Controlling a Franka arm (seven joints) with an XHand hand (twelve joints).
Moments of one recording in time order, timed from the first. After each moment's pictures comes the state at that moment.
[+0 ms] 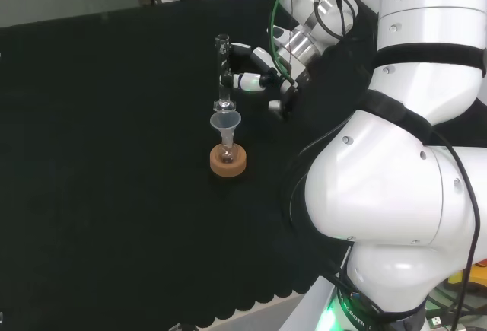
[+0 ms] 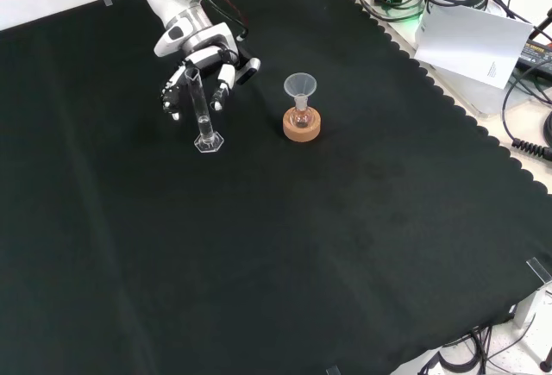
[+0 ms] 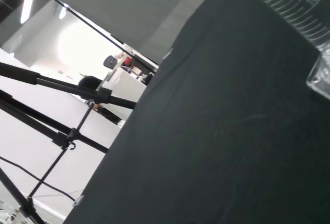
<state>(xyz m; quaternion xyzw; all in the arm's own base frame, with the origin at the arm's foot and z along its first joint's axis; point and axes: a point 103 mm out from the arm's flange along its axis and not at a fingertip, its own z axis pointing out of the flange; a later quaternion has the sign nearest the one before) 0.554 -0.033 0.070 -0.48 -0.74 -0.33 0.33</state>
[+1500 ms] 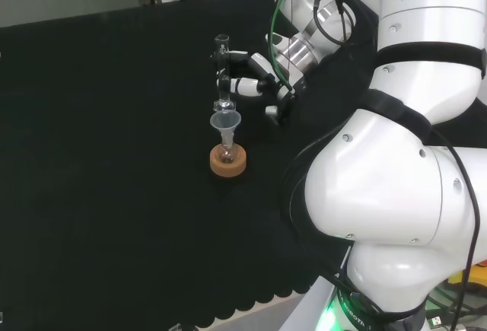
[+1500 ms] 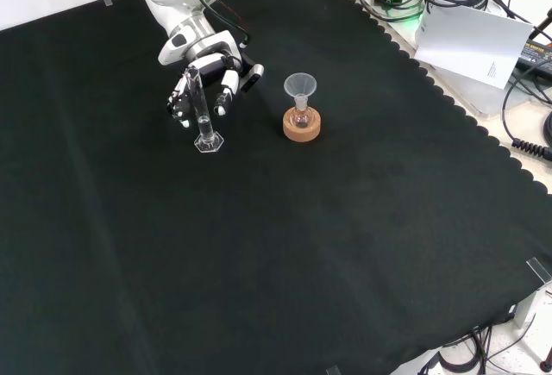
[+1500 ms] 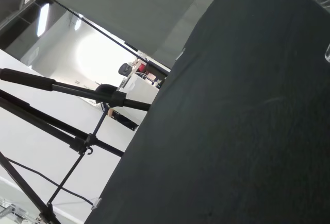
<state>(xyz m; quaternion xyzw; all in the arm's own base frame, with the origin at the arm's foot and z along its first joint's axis) 0.551 -0.025 0.060 -0.47 -0.73 -0.35 0.35</state>
